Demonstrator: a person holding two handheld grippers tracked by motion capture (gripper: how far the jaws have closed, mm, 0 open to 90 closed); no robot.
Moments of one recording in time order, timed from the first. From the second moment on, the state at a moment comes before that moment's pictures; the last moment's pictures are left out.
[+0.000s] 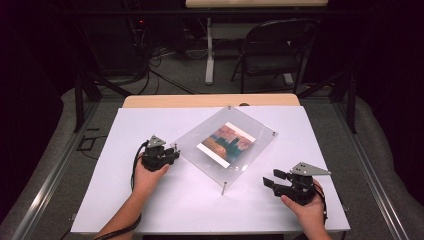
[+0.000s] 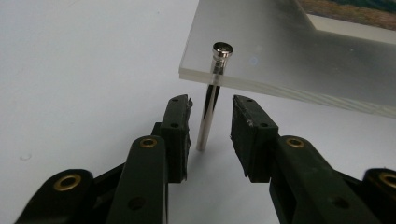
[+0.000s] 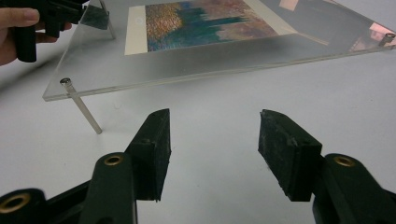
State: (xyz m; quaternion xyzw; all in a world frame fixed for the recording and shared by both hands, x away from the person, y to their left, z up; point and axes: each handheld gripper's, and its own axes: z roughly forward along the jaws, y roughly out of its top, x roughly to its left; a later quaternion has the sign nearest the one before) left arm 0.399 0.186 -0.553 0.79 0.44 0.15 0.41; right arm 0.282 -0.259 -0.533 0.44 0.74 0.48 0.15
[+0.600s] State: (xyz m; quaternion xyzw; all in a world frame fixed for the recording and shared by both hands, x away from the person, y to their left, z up) left arm 0.408 0.178 -0.563 0.79 0.44 0.15 0.40; right arm 0.274 -0.258 -0.532 0.43 0.75 0.48 0.16
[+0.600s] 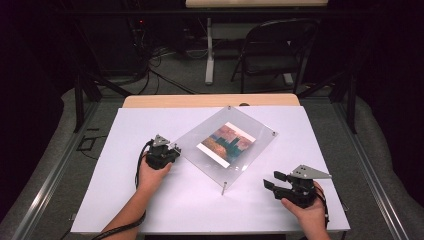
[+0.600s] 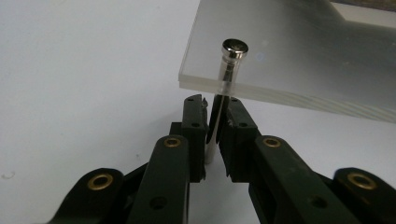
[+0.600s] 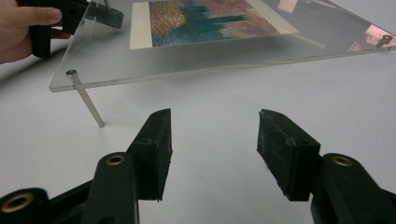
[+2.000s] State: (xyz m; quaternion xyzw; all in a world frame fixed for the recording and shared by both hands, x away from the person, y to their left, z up) left arm 0.386 0.170 -0.518 0.79 0.43 0.11 0.43; right arm 0.274 -0.172 -0.540 0.33 0.79 0.51 0.06
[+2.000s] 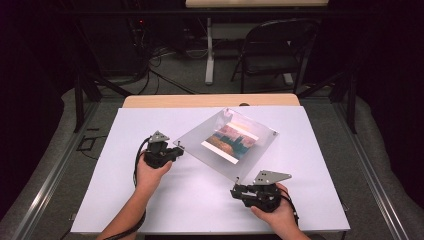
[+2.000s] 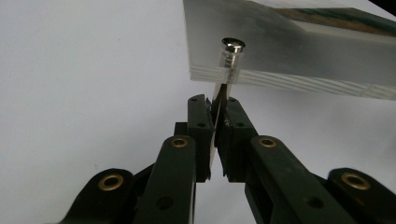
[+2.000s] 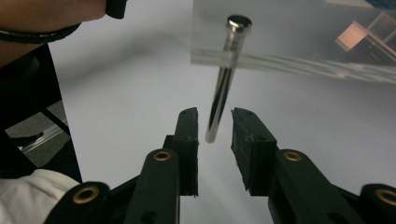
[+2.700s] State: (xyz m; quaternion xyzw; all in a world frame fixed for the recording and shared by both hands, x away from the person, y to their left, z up) left arm 0.377 0.170 -0.522 0.79 0.41 0.11 0.44; right arm 0.278 -0.169 -0.540 0.33 0.79 0.51 0.06
